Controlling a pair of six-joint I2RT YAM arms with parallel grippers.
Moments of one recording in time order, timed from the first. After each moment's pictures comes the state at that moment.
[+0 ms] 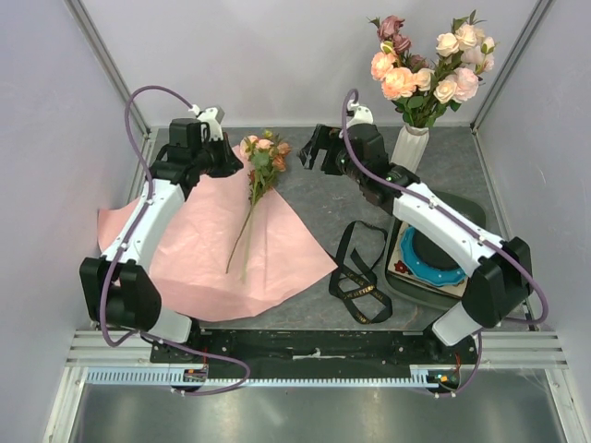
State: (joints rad) left arm -0.15 1.47 1.34 -0.43 0.28 -0.23; right arm 0.63 1.55 1.40 -0.18 0.13 0.54
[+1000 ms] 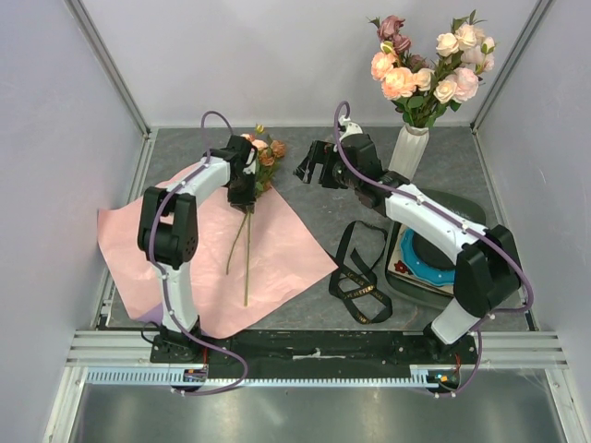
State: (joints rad) left arm -0.26 2.02 1.55 -0.79 0.05 -0.21; right arm 0.58 1.64 1.32 -0.10 -0.07 0.65
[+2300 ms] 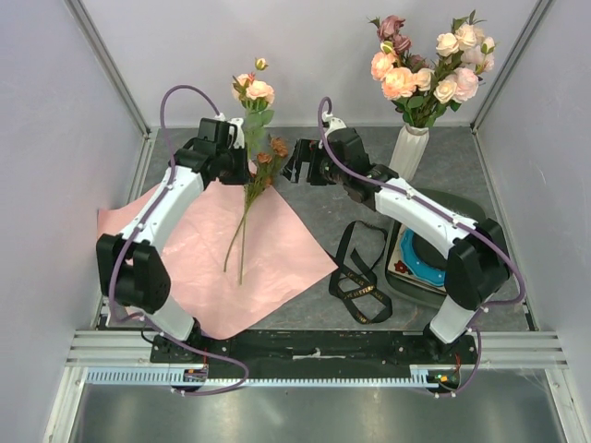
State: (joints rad) left arm -0.28 1.64 1.48 -0.68 0.12 -0.20; right arm 0.63 1.70 1.42 -0.16 -0.10 0.60
